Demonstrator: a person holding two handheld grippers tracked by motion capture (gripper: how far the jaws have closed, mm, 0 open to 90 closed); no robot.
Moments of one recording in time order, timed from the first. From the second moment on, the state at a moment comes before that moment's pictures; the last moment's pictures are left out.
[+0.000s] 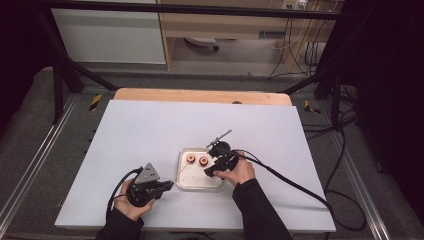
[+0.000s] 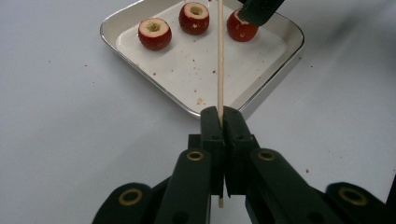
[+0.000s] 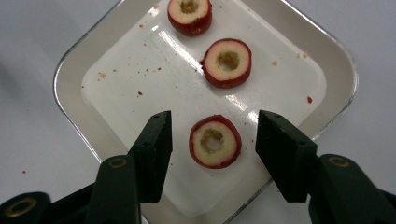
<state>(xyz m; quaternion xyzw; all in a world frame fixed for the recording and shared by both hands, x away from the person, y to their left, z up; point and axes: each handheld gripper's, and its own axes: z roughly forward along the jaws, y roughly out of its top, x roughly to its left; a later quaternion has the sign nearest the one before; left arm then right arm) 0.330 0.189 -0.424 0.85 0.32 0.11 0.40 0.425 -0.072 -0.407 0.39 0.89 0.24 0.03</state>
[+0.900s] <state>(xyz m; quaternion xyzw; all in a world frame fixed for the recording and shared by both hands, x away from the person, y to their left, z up) 0.329 0.190 -0.423 0.84 0.32 0.12 0.41 0.427 -0.078 -0.398 0.44 0.86 0.27 -0.01</state>
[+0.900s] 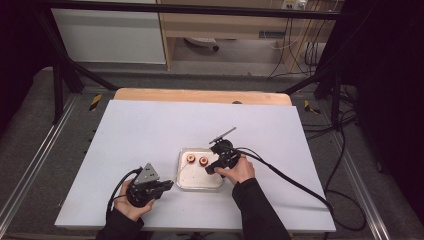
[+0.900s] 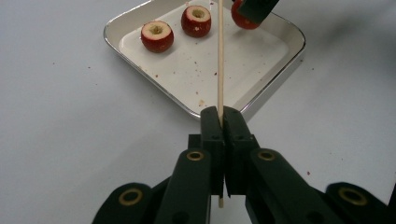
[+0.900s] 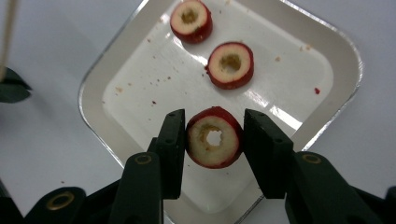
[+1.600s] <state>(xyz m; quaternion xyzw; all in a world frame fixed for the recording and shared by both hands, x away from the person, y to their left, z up) 0.327 0.189 -0.422 0.83 0.35 0.12 0.42 0.405 -0.108 -0.392 0.48 0.71 0.52 -0.02</state>
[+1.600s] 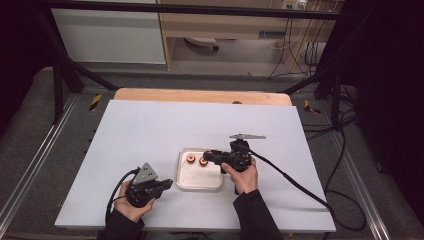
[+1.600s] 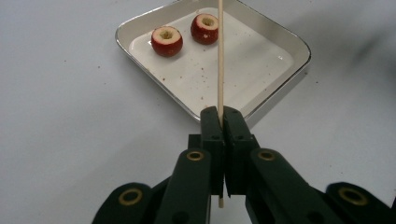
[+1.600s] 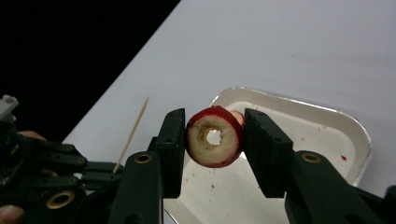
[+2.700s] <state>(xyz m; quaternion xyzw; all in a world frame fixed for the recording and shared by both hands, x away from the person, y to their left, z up) 0.321 0.172 -0.421 0.79 0.38 0.11 0.46 0.391 -0.083 -0.408 0.48 0.51 0.71 0.01</state>
